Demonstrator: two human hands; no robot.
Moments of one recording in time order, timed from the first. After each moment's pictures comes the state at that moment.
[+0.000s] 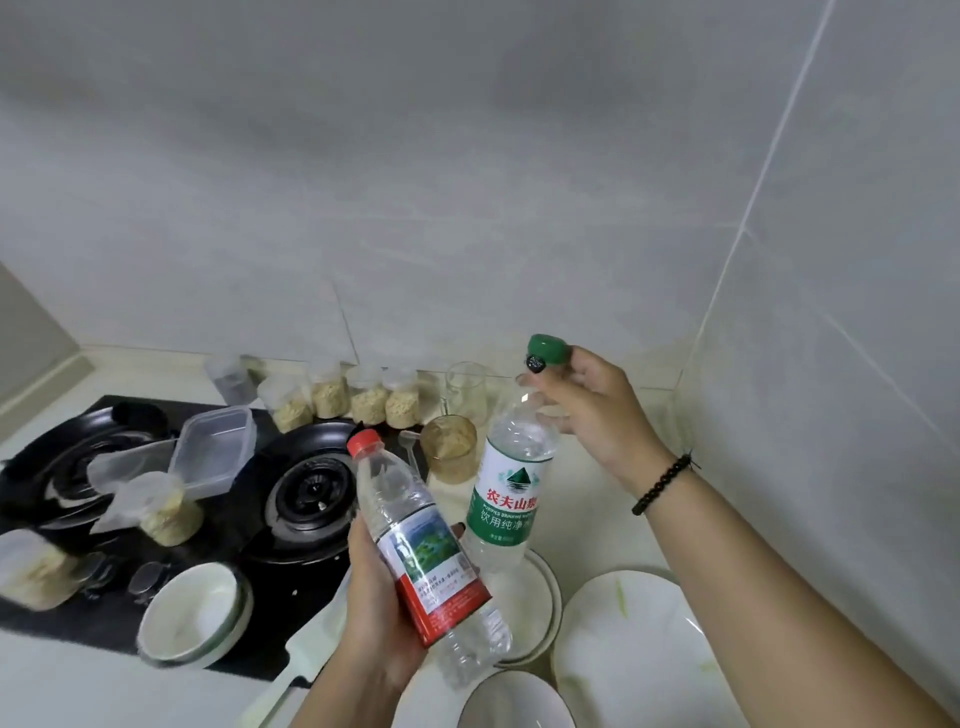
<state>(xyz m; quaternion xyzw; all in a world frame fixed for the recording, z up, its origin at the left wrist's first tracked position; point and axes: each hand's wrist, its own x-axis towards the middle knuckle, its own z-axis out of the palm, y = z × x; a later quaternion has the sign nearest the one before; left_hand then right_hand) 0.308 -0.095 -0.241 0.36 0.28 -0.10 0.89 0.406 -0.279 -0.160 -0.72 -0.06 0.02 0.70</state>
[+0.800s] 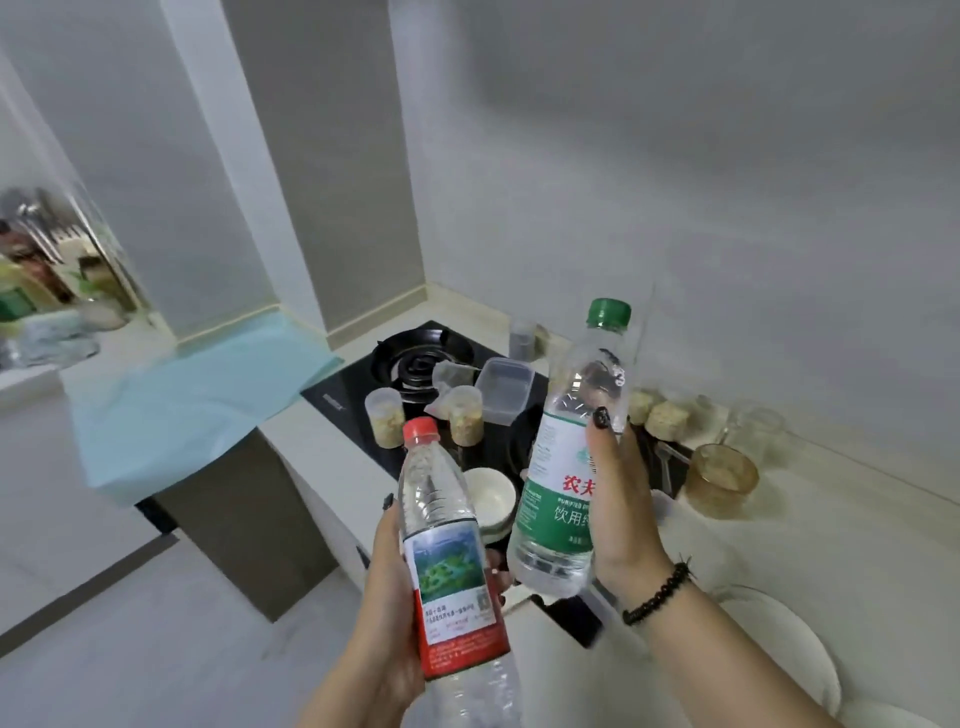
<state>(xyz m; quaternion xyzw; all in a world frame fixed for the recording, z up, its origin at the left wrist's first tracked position) 0.135 0.073 -0.196 0.33 0.35 0.10 0.87 0.270 -0.035 -0.180 -0.55 -0.17 0.17 0.80</state>
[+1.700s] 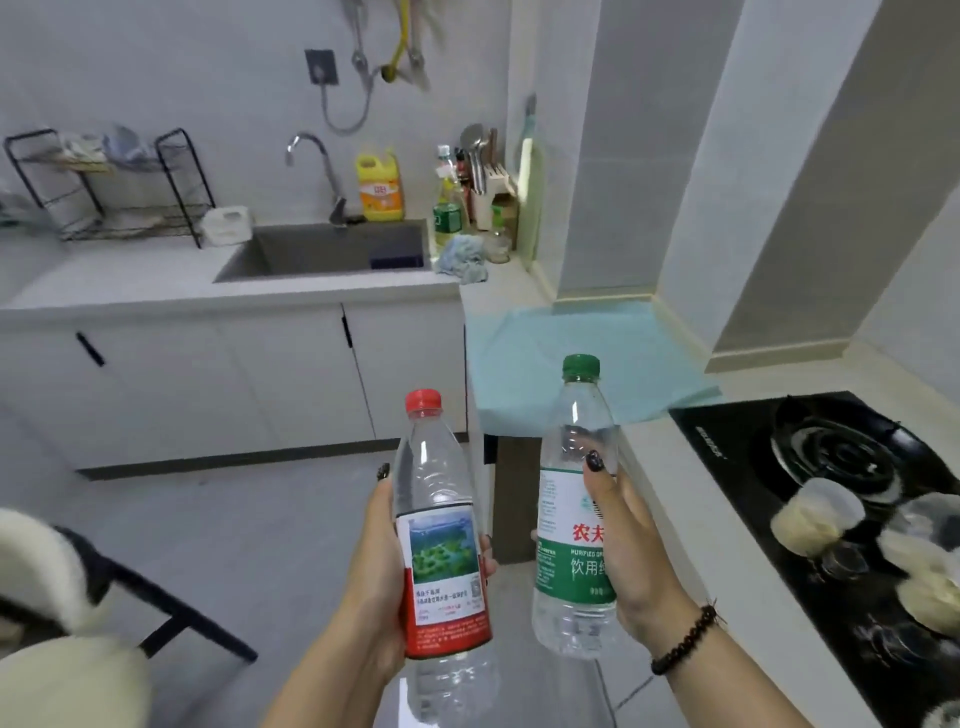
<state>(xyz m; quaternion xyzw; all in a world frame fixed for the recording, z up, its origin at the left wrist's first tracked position) -0.142 0.362 -0.201 0.23 0.46 0.37 0.78 0.047 0.332 -0.215 -0.52 -0.30 0.53 0.60</state>
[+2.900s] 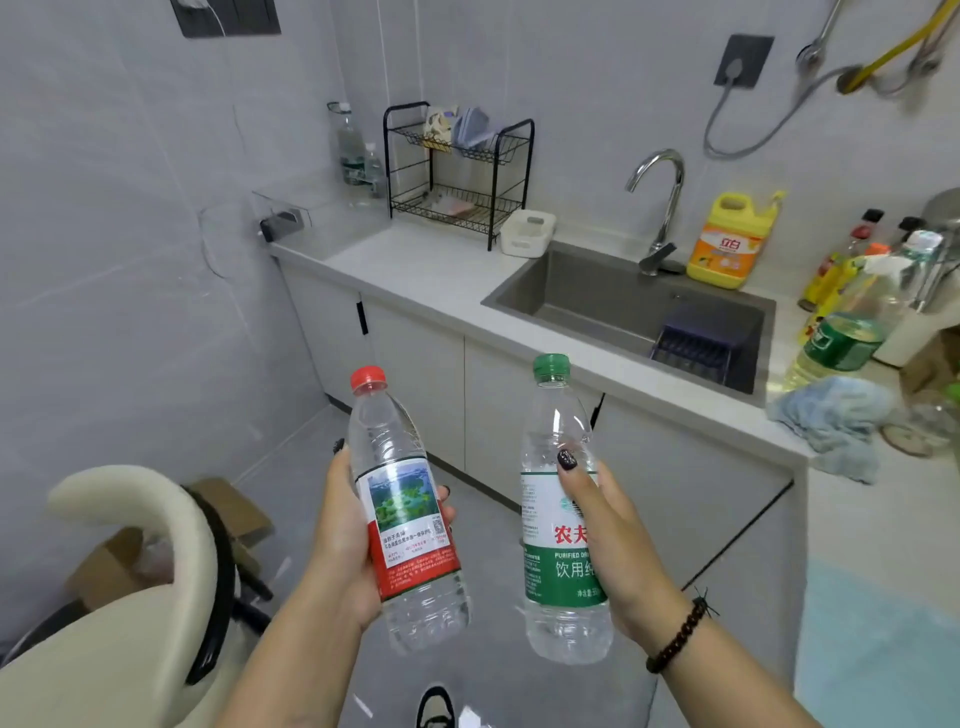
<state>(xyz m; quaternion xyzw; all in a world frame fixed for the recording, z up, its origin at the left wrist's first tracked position) -0.355 0.762 -0.210 0.02 0.51 0.66 0.55 -0.167 0.840 -0.216 -0.41 -0.50 0.70 0.32</state>
